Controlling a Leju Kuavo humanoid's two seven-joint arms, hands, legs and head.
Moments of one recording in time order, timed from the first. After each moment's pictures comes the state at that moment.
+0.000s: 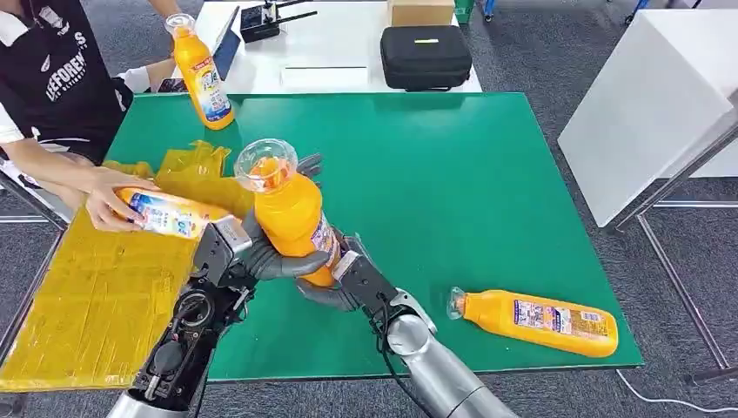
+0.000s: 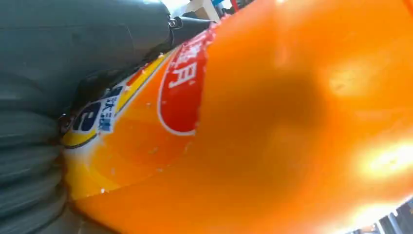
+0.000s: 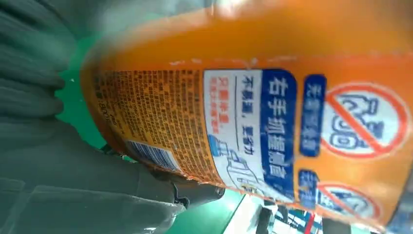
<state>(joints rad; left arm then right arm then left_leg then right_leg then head) -0.34 -0.10 -0.35 -1.40 -0.02 -0.09 -0.37 -0.37 0.18 0.61 -1.01 0.09 0.01 -0.45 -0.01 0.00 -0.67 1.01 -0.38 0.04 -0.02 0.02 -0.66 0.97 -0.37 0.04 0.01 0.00</state>
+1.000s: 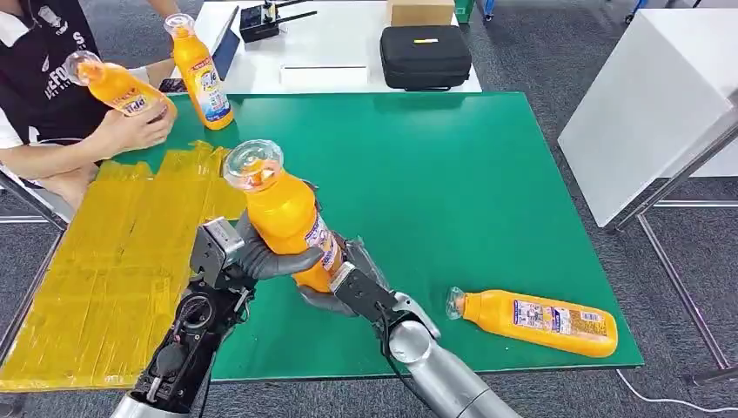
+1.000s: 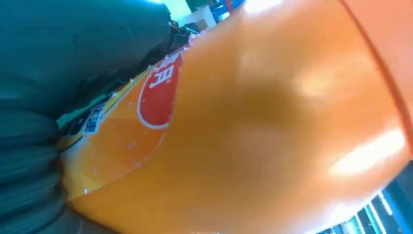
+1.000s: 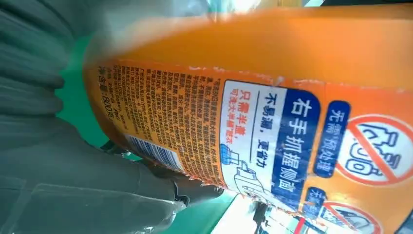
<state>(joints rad) -0.33 -0.10 -0.35 -1.38 -0.01 -0.03 -0.41 -0.36 0.15 0.65 -1.04 0.13 -0.10 -0.45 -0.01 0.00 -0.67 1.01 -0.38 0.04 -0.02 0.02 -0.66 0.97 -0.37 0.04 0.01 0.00</state>
